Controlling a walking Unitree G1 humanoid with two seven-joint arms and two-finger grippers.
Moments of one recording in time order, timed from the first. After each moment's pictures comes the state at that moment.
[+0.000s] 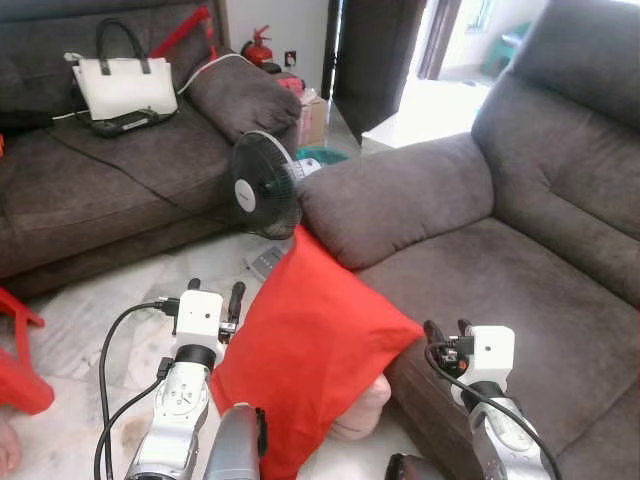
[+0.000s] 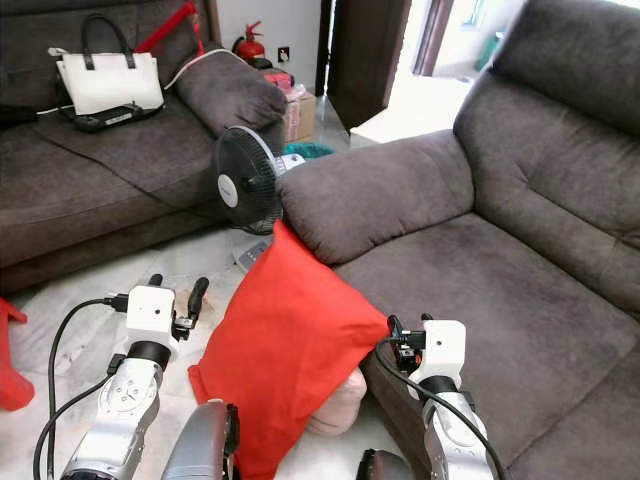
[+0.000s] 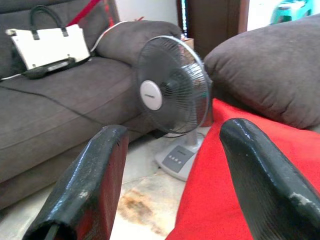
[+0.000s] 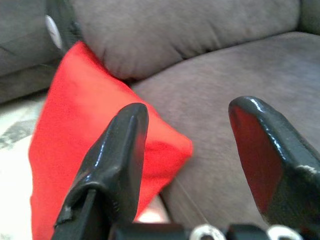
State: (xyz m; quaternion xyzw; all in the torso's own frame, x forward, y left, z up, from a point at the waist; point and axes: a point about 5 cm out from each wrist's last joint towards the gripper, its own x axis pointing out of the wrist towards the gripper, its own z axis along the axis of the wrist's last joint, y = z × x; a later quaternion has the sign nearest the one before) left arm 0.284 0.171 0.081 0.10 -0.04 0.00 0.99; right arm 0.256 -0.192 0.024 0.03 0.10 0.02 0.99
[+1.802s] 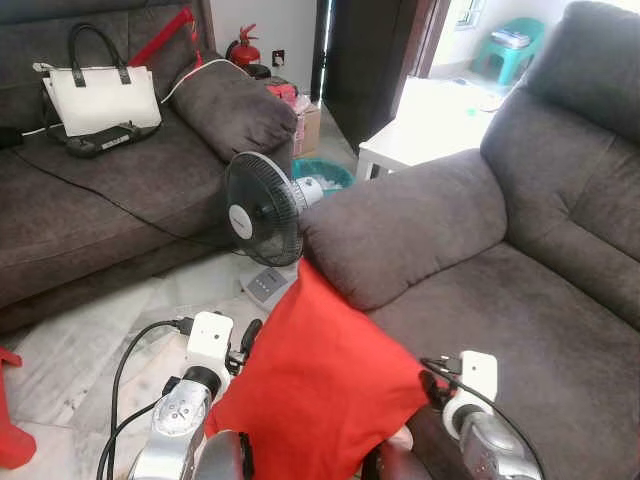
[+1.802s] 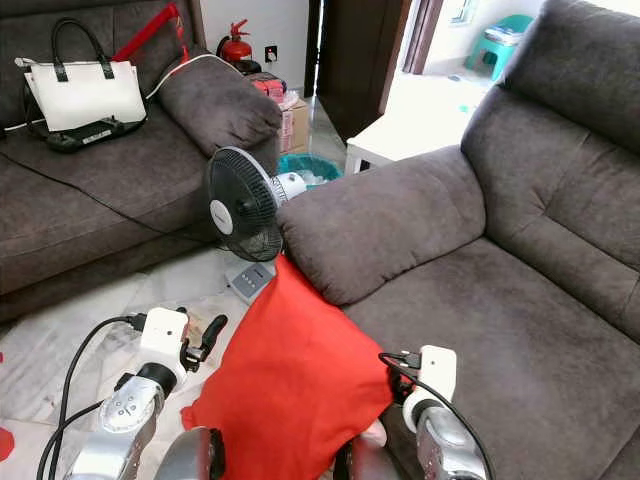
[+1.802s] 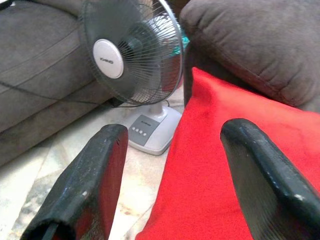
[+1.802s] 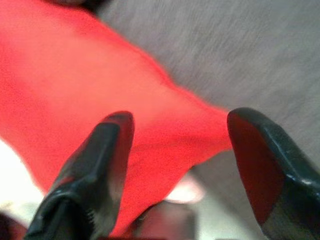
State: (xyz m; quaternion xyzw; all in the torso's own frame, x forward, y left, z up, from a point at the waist) left arm 0.271 0.164 0.048 0.07 0.06 -0.09 0.99; right arm 0.249 -0.191 -0.038 0.14 0.33 -0.03 0.93
